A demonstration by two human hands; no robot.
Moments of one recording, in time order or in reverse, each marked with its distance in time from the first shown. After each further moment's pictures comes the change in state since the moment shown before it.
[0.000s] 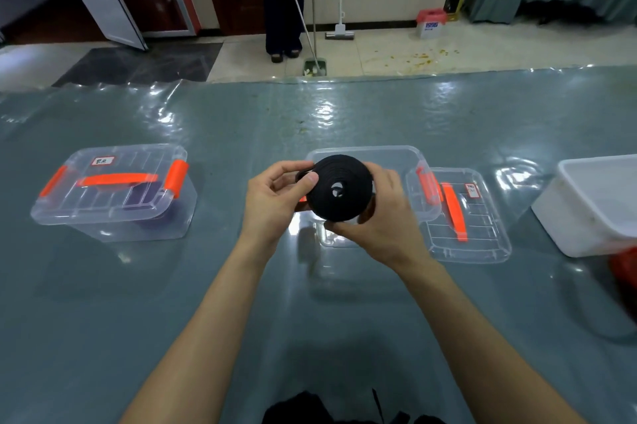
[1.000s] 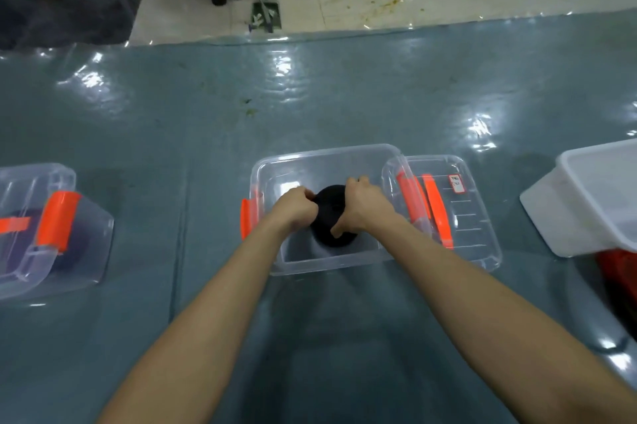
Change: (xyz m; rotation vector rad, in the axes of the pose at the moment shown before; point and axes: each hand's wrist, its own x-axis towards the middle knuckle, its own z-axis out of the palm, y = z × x) left_hand 0.169 -0.157 0.092 0.829 -0.438 -0.562; right_hand 0.138 0.170 0.040 -0.754 -0.546 0.478
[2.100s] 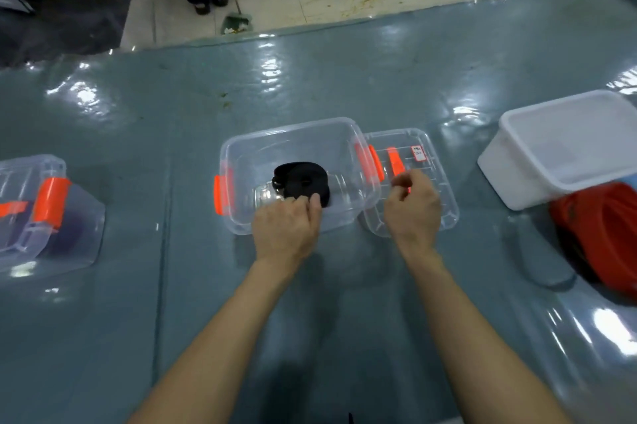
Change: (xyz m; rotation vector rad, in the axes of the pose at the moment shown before) left_hand -0.126 -0.001 0.081 0.713 0.718 0.508; right_hand -0.142 0.094 0.002 0.712 0.791 0.260
